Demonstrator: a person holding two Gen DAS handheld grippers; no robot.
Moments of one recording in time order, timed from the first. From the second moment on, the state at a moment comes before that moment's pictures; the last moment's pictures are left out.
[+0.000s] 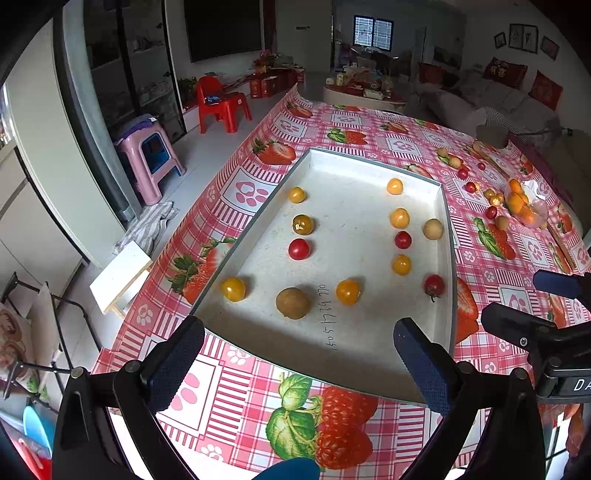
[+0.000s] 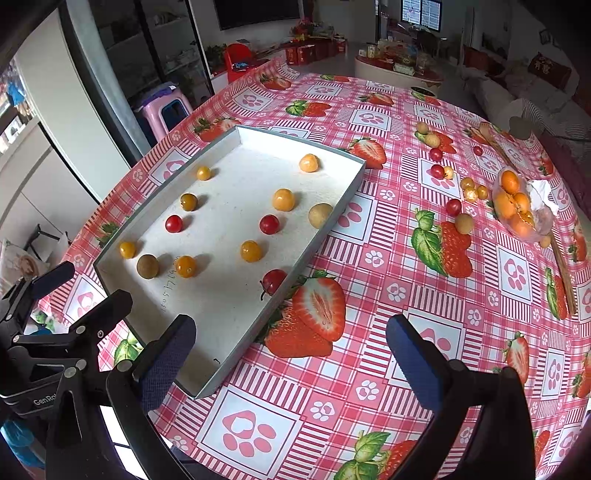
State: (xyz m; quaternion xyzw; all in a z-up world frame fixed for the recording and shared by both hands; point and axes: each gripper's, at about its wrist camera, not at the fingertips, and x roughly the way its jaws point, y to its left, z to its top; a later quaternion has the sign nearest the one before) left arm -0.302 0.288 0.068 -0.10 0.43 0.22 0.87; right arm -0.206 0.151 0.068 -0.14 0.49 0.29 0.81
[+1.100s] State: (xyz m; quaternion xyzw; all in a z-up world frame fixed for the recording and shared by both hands) left arm -0.324 0.270 0.063 -0.05 0.43 0.21 0.88; right arm -0.246 0.138 0.073 -0.11 0.47 0.23 0.85
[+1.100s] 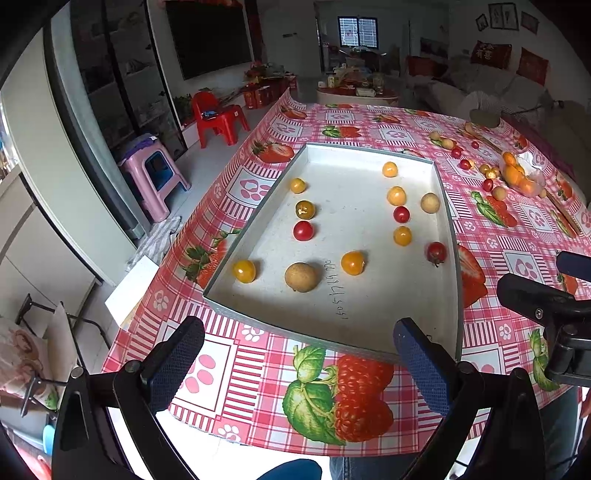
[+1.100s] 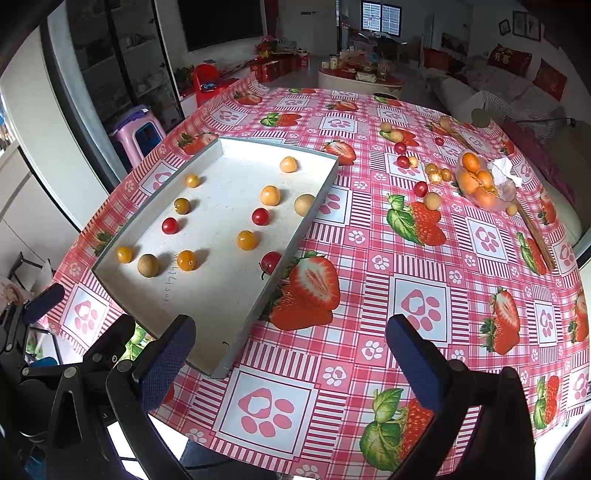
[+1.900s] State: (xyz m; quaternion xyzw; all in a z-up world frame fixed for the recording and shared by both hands) left arm -0.313 0.262 0.060 -0.05 0.44 0.21 0.87; right arm -0.244 0.127 0.074 -0.11 0.47 0.23 0.84
